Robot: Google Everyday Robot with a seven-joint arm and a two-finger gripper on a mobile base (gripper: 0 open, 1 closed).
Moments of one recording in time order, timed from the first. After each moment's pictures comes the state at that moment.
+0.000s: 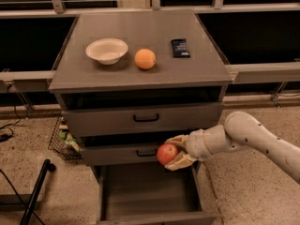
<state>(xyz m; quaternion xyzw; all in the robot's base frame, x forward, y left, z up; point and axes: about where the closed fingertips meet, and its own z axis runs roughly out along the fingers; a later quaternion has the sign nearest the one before) 0.527 -0.089 0.609 -0.63 0.64 0.26 0.35</state>
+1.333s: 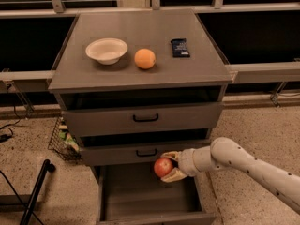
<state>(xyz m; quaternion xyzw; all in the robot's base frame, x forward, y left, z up) 0.542 -0.082 0.490 -0.66 0.62 0.20 0.37</state>
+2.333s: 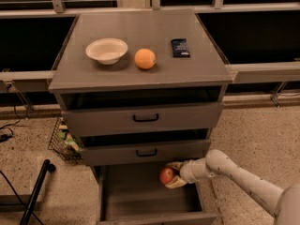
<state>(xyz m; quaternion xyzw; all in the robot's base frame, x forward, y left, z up) 0.586 -0.111 0.325 -0.64 0.64 0.22 0.35</state>
